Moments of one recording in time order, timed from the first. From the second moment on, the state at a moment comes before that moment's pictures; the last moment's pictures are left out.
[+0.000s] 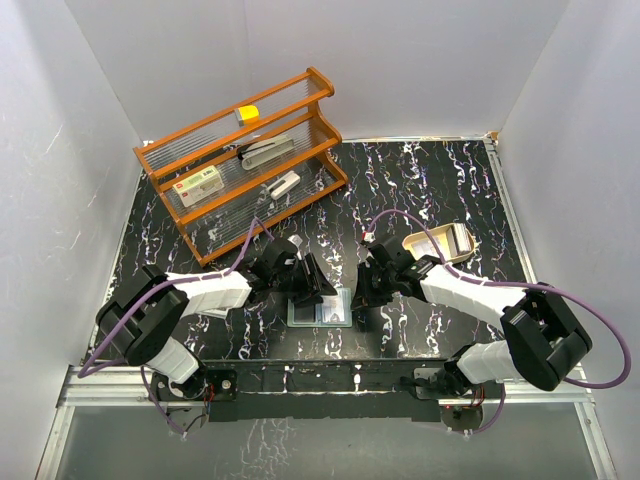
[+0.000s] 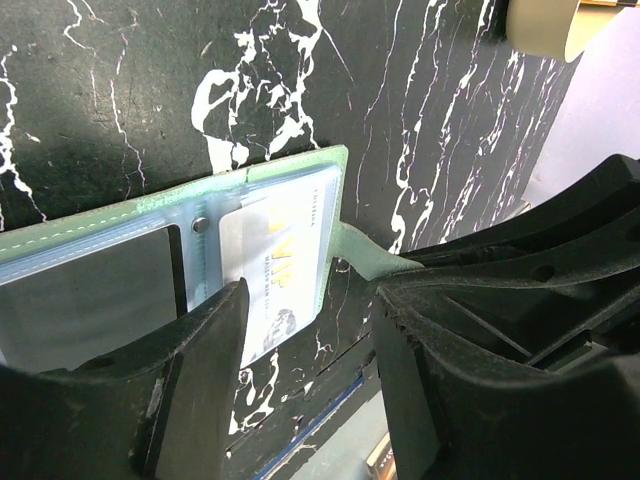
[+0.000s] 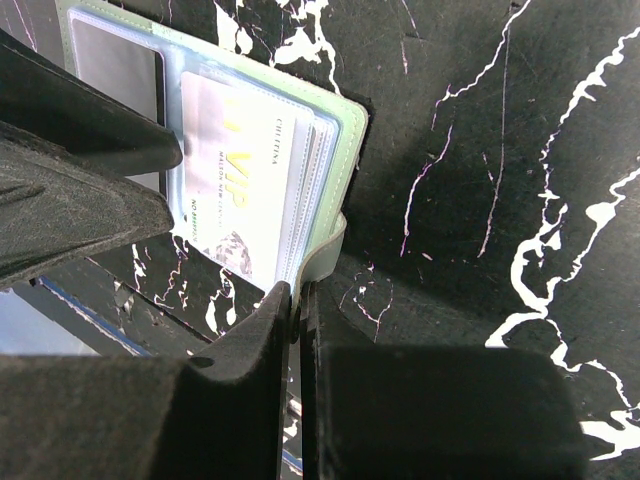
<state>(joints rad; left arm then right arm) -0.77 1.53 0.64 0.12 0.30 -1.11 0.65 1.34 0.67 -0.34 -0.29 0.59</state>
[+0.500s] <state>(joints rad) -0.77 1.53 0.72 -0.10 0.22 -1.02 0.65 1.34 0.67 -0.34 -0.29 0.59</state>
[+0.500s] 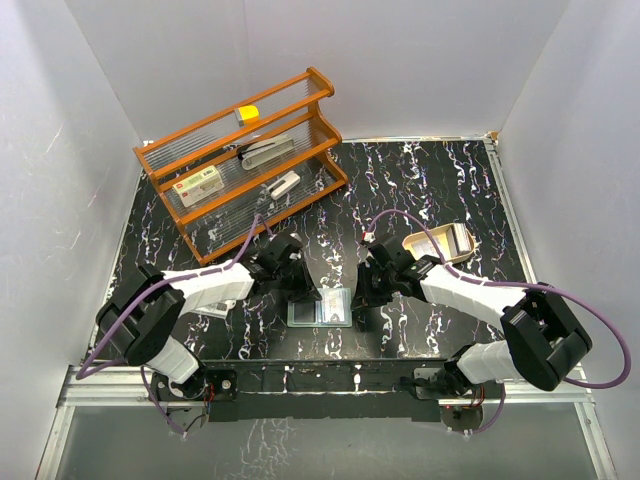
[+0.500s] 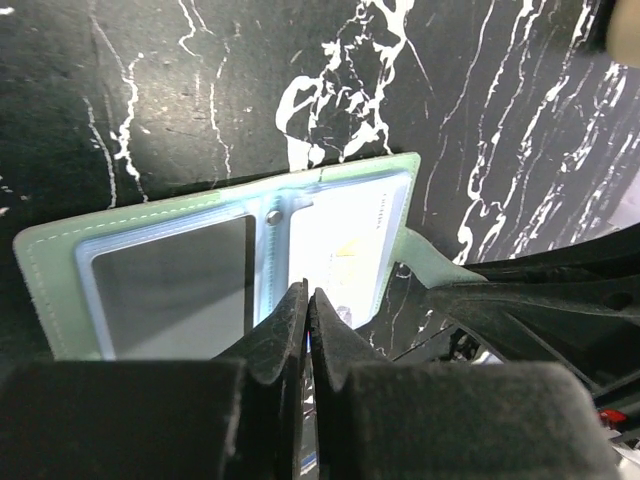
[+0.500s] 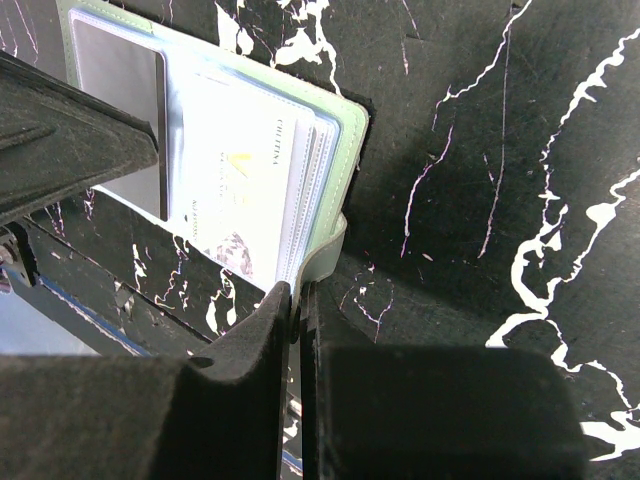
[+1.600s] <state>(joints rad) -0.82 1.68 0.90 -0.28 0.20 -0.95 0.65 1.34 0.67 -0.33 -0.29 0.59</state>
